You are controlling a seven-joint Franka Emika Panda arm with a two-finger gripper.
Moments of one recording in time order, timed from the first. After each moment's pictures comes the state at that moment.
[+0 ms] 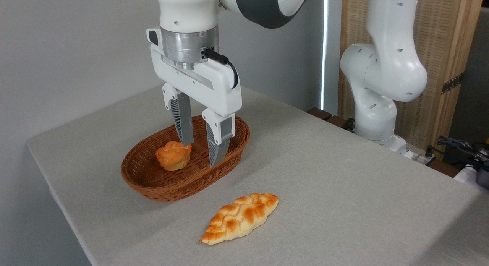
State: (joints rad) arm -0.20 -0.08 0.20 -1.85 -0.10 1.85 0.73
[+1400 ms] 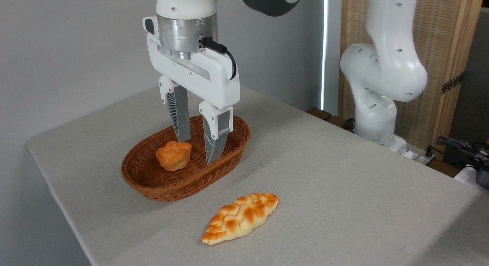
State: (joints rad) arm -0.20 -0.06 0.22 -1.78 -0.10 1.82 0.76
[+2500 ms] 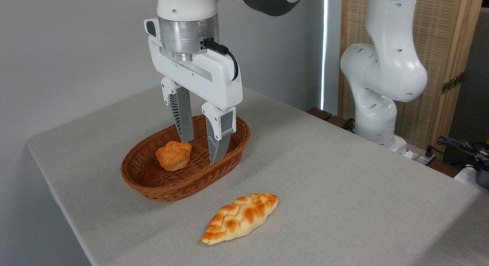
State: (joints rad) arm -0.20 -0.06 0.23 -1.77 -0.09 1.79 0.76
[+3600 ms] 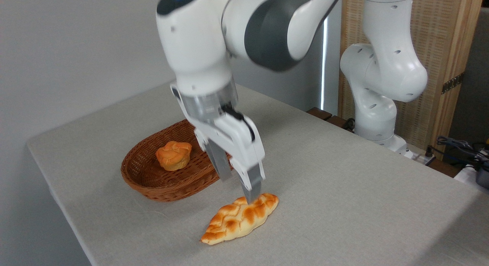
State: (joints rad) arm -0.19 0.02 0.27 -1.90 -0.03 1.79 0.91
